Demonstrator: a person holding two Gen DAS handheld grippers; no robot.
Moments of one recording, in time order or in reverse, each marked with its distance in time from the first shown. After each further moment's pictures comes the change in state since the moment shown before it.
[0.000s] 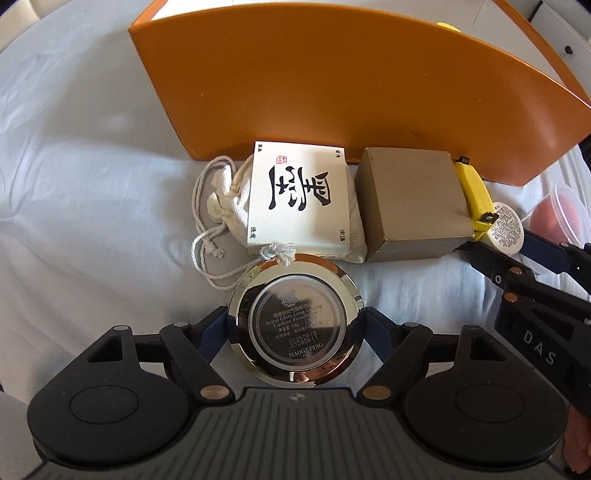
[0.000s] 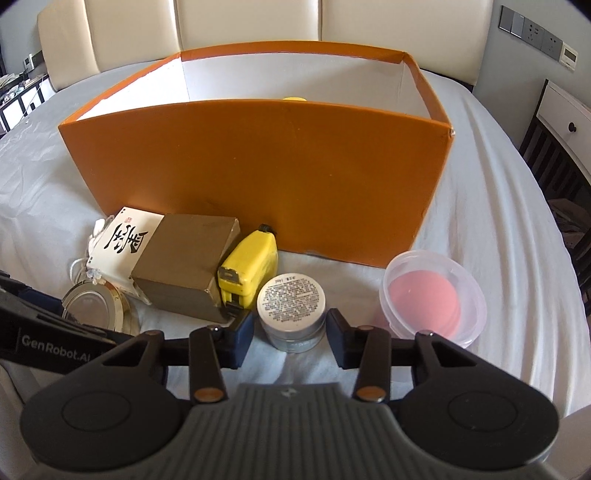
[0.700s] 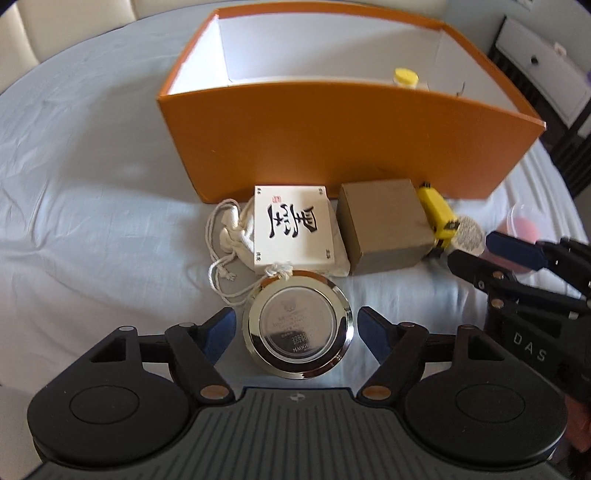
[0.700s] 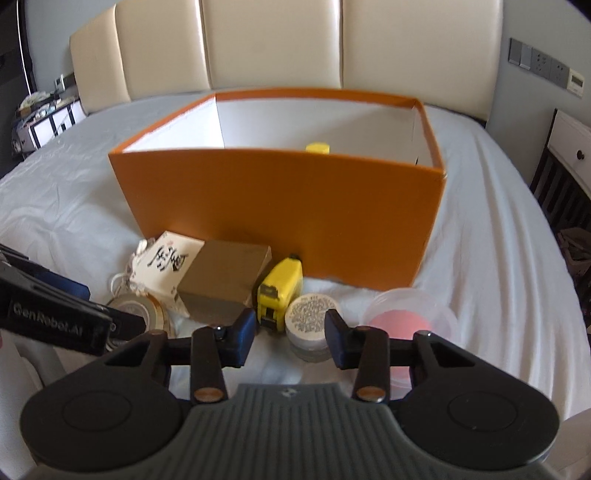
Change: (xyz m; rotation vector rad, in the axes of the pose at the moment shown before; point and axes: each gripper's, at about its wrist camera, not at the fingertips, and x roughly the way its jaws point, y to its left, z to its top) left arm -0.036 -0.007 -0.015 0.092 -0.147 0.003; right arm -0.028 -0.002 -0.006 -0.008 -0.096 0.078
